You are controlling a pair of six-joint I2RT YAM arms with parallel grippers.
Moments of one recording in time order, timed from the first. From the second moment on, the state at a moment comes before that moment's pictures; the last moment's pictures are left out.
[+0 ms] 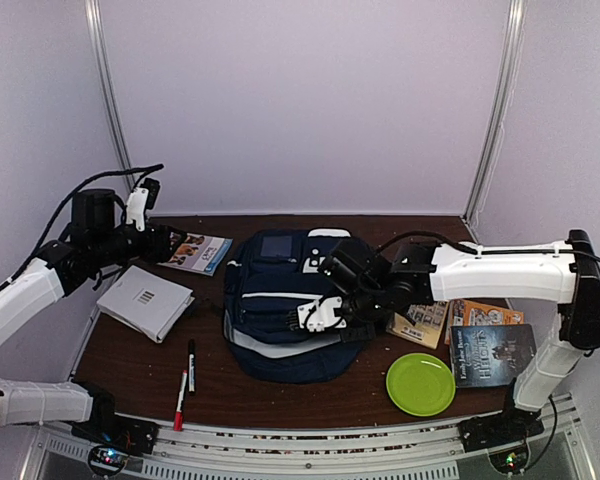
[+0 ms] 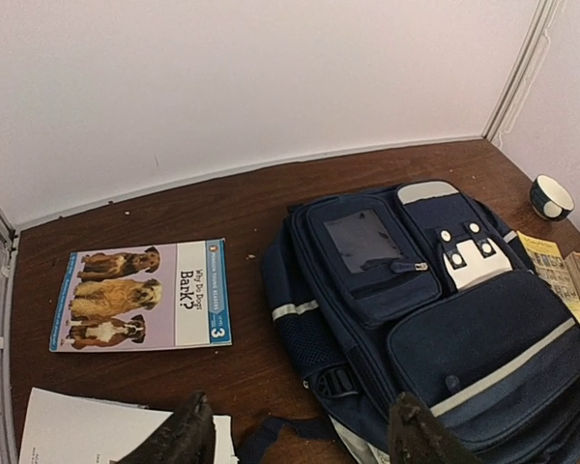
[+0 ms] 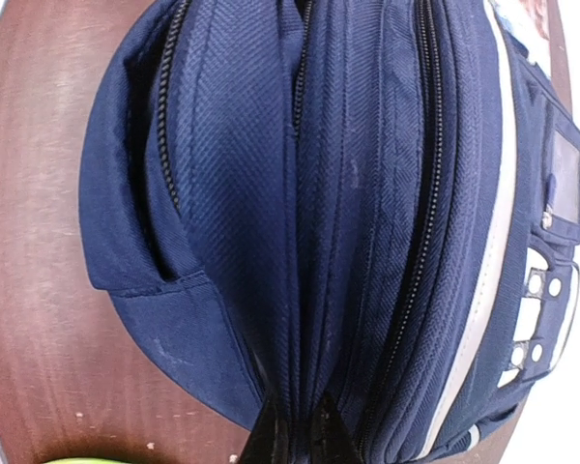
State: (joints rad) left arm -0.31 1.02 0.88 -0.26 0.18 -0.07; right arm 1.07 1.67 1.30 -0.68 0.13 -0.73
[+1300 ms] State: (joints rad) left arm -0.31 1.18 1.04 -0.83 -0.02 -0.28; right arm 0.26 1.00 0.79 -0.32 -0.45 -0.27
